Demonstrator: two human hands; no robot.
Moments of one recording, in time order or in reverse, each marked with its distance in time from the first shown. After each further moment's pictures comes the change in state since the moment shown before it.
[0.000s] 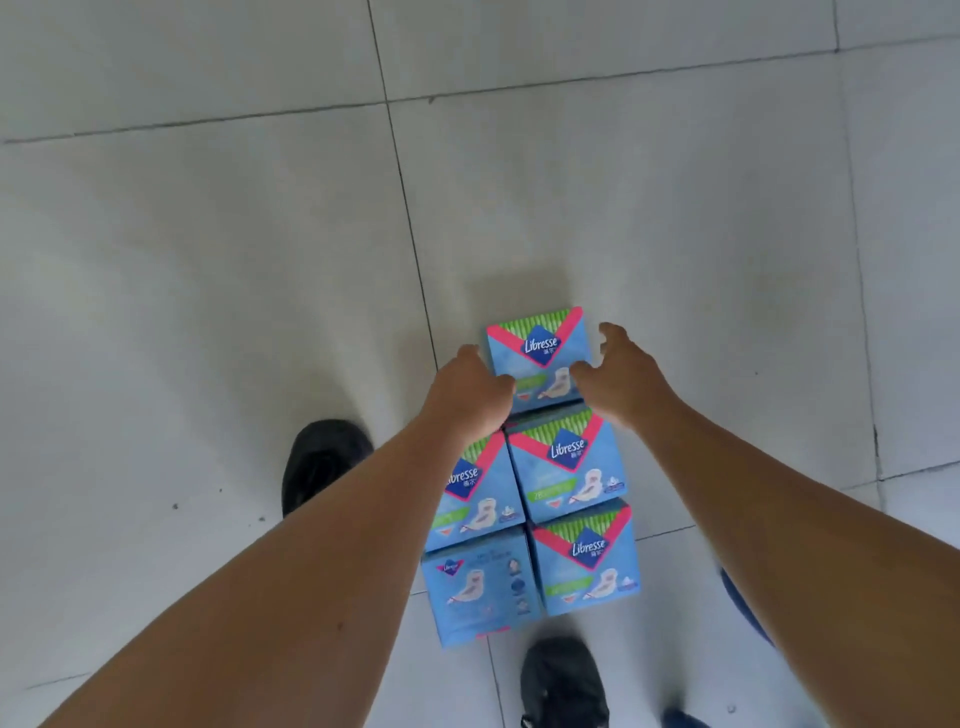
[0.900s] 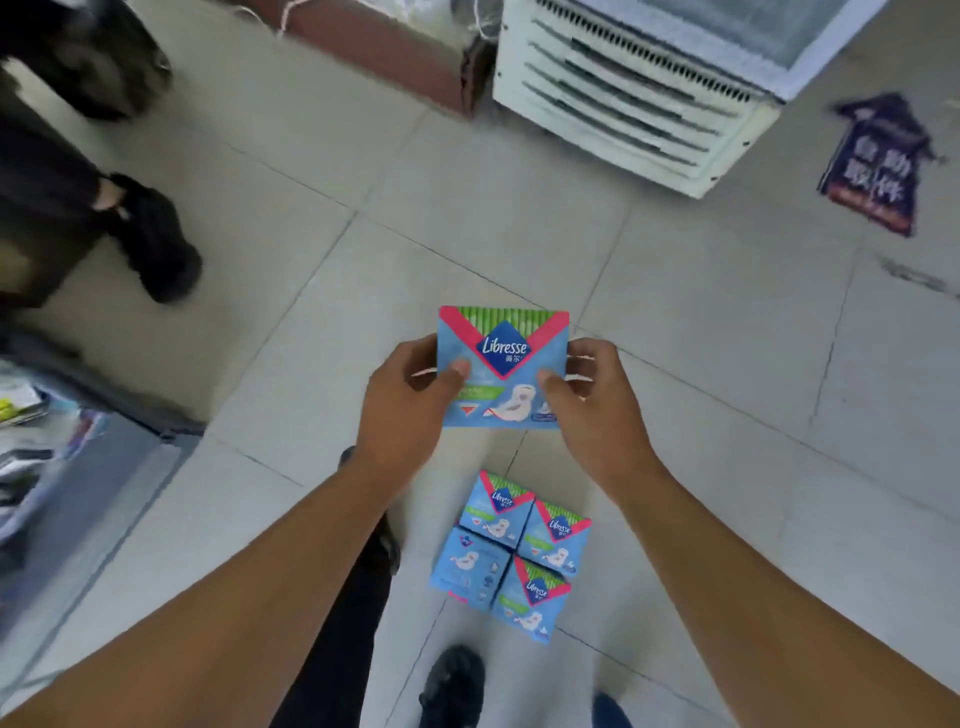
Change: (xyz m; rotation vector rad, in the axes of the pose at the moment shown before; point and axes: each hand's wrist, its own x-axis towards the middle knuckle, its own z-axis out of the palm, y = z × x) left_hand -0.402 -0.017 -0.167 -1.171 0.843 0.226; right_hand -0.359 -0.181 -0.112 0.304 -0.077 -0.872
